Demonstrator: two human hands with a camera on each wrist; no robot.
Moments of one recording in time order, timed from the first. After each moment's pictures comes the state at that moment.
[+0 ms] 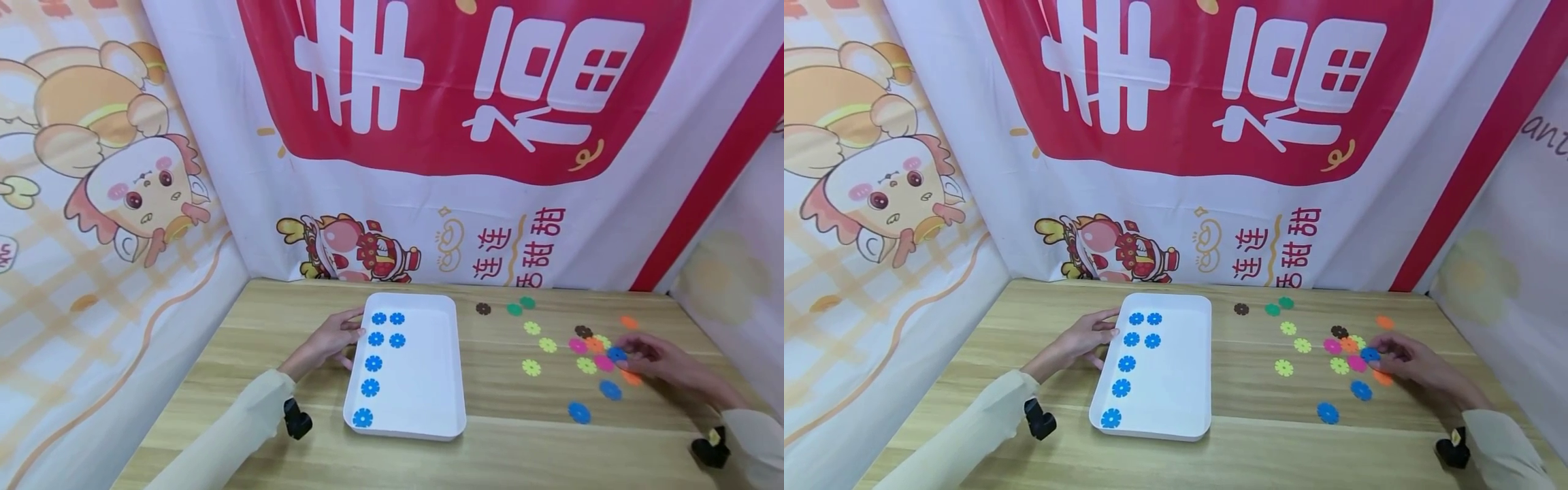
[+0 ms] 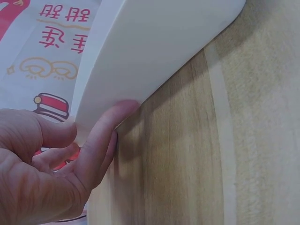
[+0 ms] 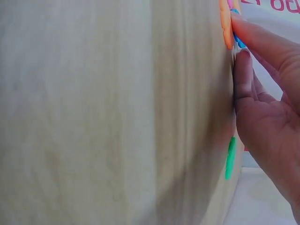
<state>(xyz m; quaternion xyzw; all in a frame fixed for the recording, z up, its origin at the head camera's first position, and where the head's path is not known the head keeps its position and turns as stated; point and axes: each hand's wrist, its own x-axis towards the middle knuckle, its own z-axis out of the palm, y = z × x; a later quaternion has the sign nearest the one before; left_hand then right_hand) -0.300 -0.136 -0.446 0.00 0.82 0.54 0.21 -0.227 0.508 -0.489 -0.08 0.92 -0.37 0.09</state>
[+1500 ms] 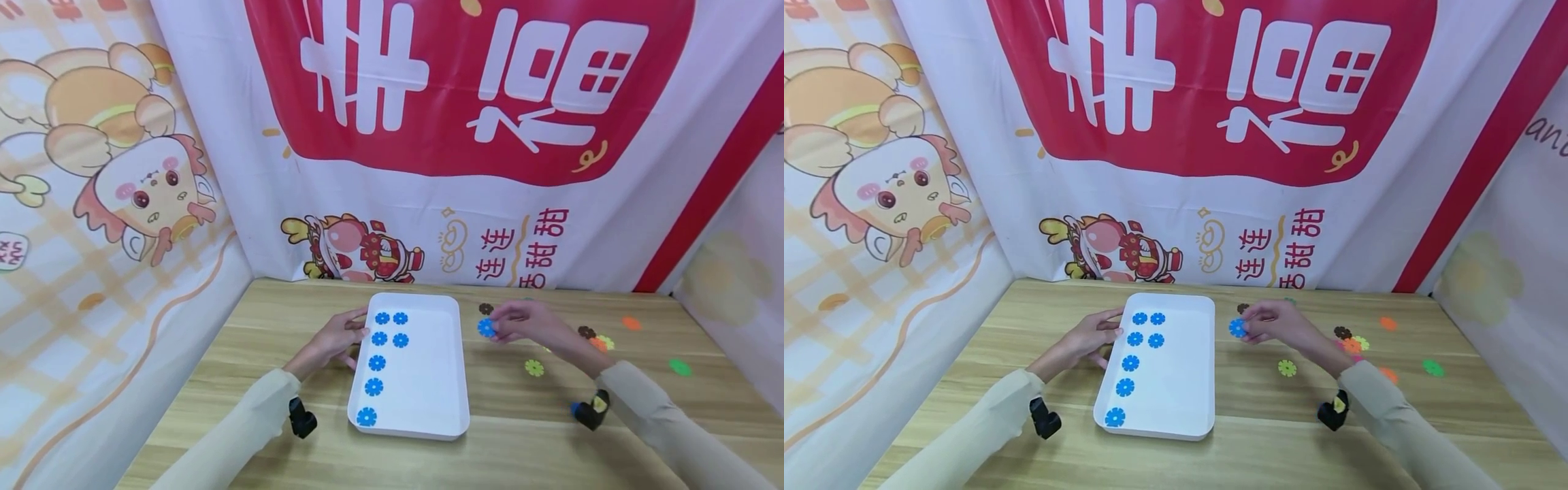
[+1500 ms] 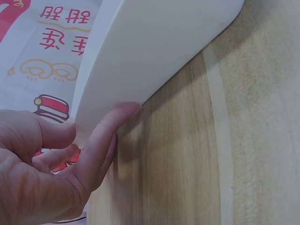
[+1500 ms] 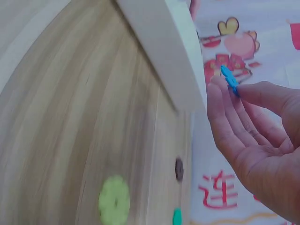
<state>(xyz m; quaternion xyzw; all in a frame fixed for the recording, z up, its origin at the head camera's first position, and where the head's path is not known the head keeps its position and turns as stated) -0.298 -0.136 -0.449 0.00 0.81 0.55 0.21 -0.269 0.275 -0.418 -0.14 0.80 -0.56 0.15</state>
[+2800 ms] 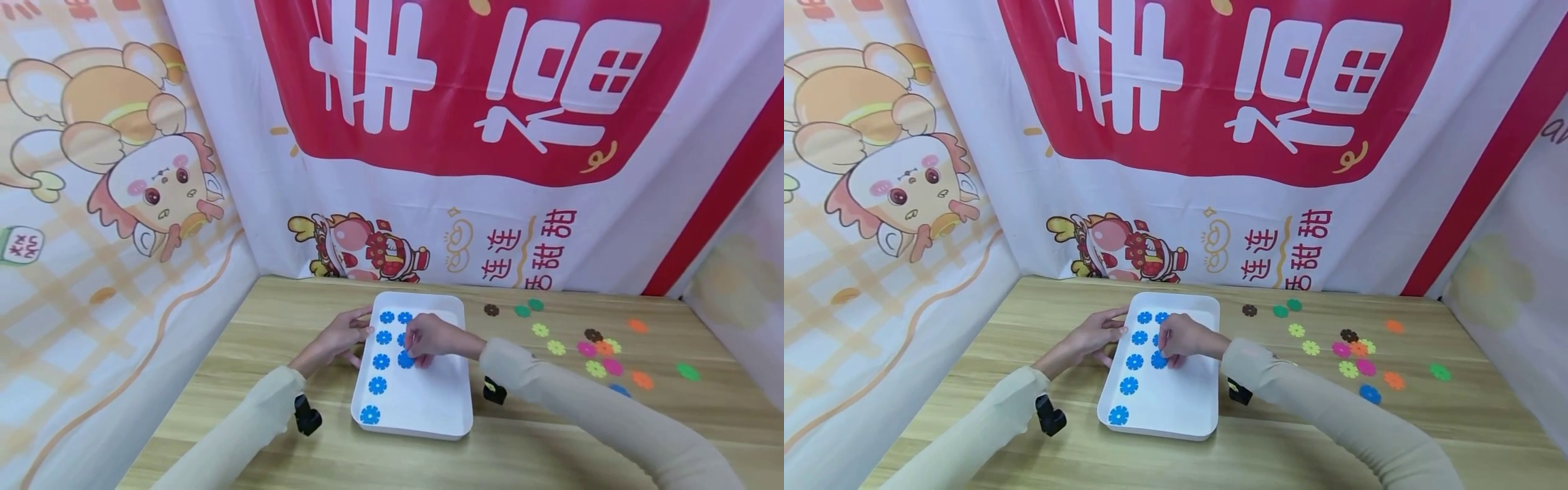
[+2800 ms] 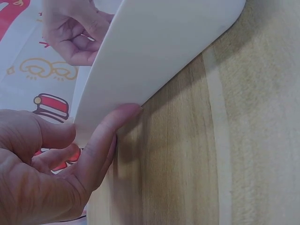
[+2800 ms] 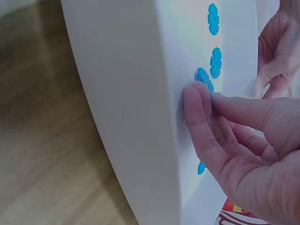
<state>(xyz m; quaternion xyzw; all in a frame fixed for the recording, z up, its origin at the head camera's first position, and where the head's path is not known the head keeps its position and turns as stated) -0.296 -0.138 -0.447 0.00 0.81 0.55 0.20 -0.294 0.095 -0.430 -0.18 0.88 -0.36 0.24</state>
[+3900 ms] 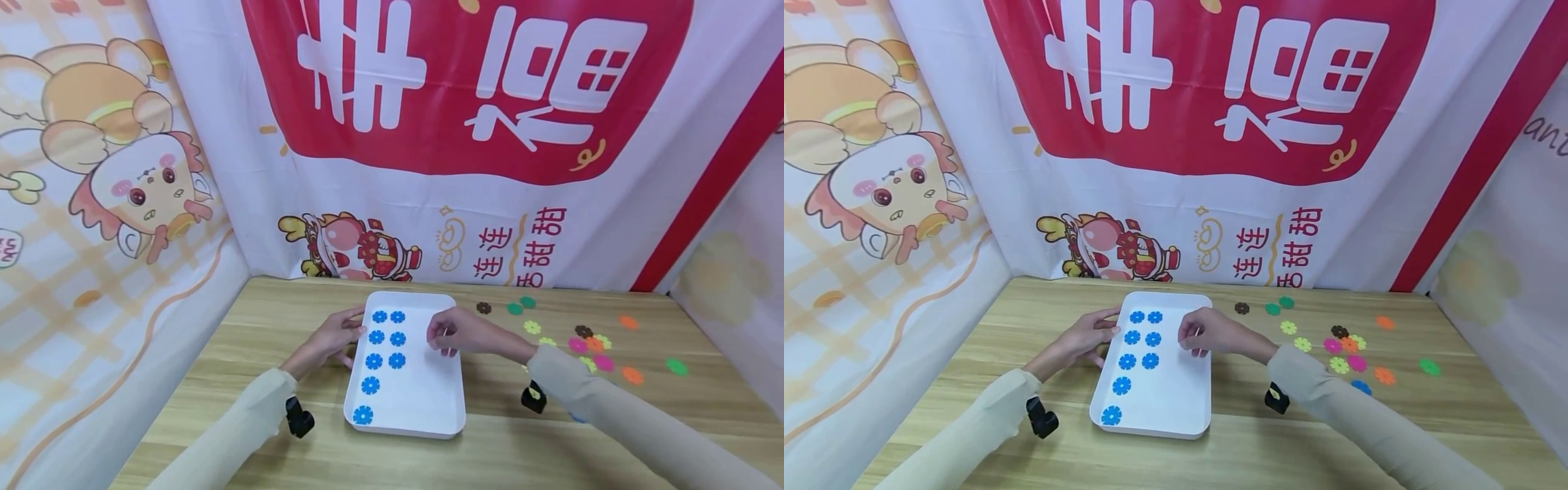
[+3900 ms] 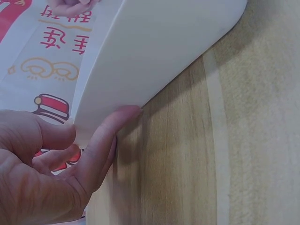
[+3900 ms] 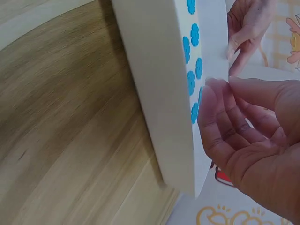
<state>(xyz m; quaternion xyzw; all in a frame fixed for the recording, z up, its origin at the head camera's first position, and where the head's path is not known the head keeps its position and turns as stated) -0.298 -0.136 -0.450 -0.01 0.81 0.55 0.21 -0.283 0.165 -0.413 -0.24 0.87 -0.39 0.19</state>
